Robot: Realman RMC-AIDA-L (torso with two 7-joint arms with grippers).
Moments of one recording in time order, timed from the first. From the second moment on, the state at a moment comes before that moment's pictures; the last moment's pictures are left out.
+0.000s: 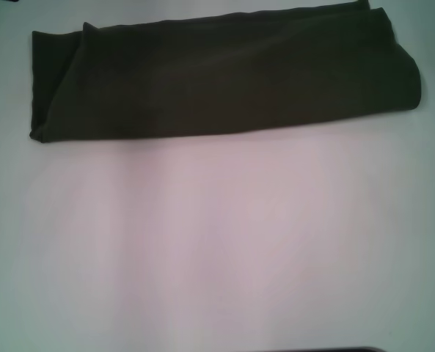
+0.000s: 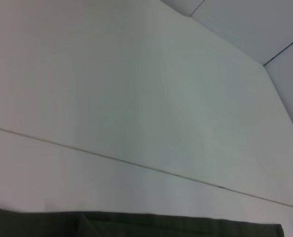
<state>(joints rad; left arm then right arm) -0.75 -1.98 -2.42 -1.02 -0.75 1.34 -2.81 0.83 1.84 -0.67 -0.83 -2.47 -1.42 2.51</state>
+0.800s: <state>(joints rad) -0.69 -1.99 -2.43 -1.03 -0.76 1.40 -2.77 0.74 1.87 -0.60 -0.89 -2.40 -1.50 2.43</state>
